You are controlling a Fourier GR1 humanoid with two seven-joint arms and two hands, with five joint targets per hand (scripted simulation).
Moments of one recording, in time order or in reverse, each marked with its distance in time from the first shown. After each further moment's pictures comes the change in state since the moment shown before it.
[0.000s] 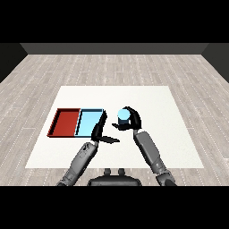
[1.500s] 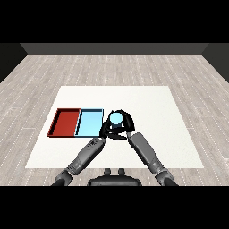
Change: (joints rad) left arm -0.198 0.000 -0.144 0.270 0.217 0.128 -0.060; right arm -0.029 0.007 0.149 0.042 -0.093 -0.061 -0.072
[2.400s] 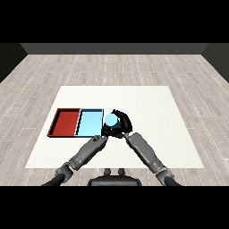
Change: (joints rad) left arm -0.104 0.025 -0.096 0.083 0.122 0.080 -0.050; right arm -0.026 -0.015 0.074 -0.029 -0.020 -0.045 0.035
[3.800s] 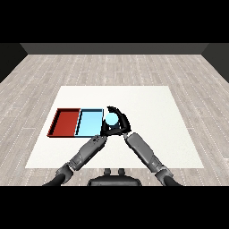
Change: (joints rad) left arm 0.008 -0.008 0.032 0.011 -0.083 0.174 0.085; right arm -0.014 0.008 0.019 0.024 0.043 -0.040 0.013
